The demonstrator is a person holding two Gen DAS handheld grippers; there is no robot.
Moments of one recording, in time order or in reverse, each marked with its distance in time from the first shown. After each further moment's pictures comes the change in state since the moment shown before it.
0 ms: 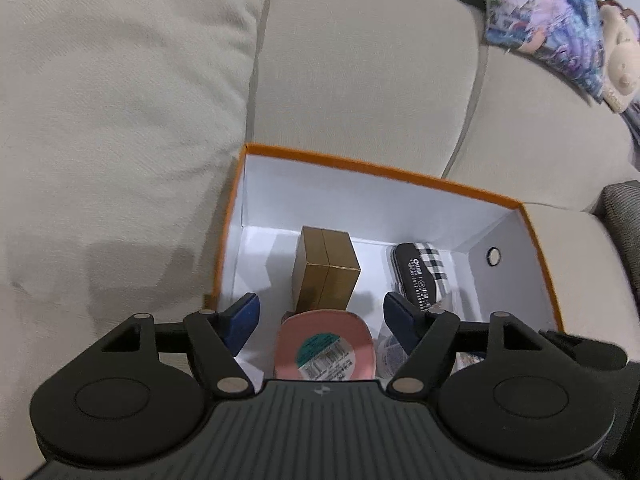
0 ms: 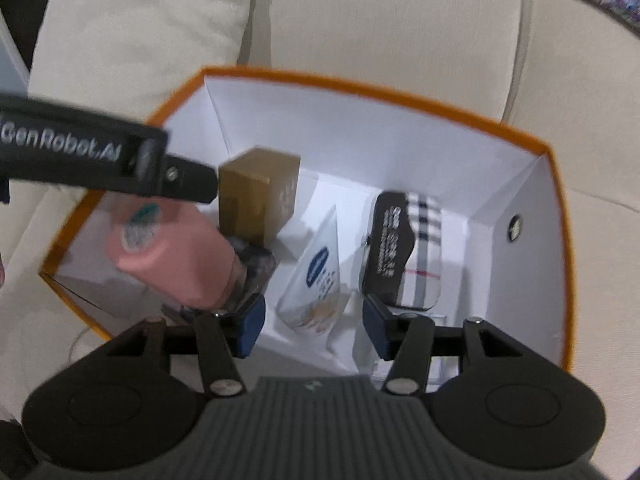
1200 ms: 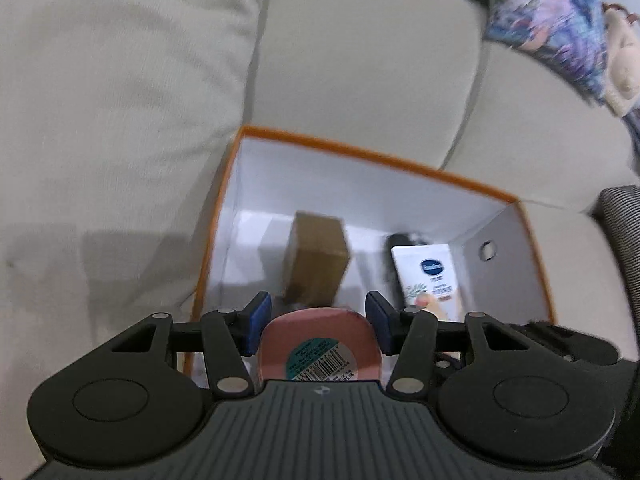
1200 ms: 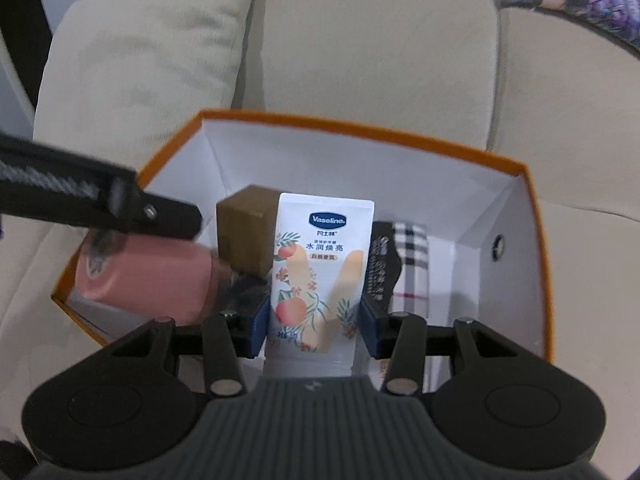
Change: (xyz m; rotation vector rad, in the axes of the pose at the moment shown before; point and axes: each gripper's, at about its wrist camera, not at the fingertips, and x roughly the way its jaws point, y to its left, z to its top) left arm 0.018 -0.003 -0.005 -0.039 0.045 0.002; right arm 0.000 -0.006 -0.002 0.010 -0.053 0.014
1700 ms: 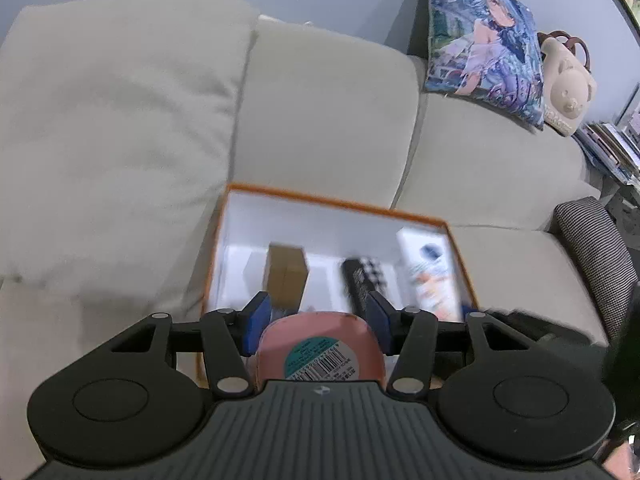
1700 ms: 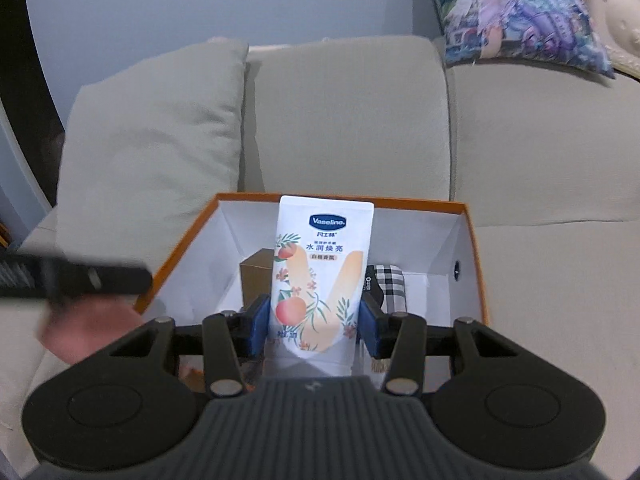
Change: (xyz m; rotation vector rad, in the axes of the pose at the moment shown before) left arm -0.101 -0.021 -0.016 0.057 -0.159 -0.075; right arm -0.079 -0.007 -0.008 0.109 -0.206 -0.001
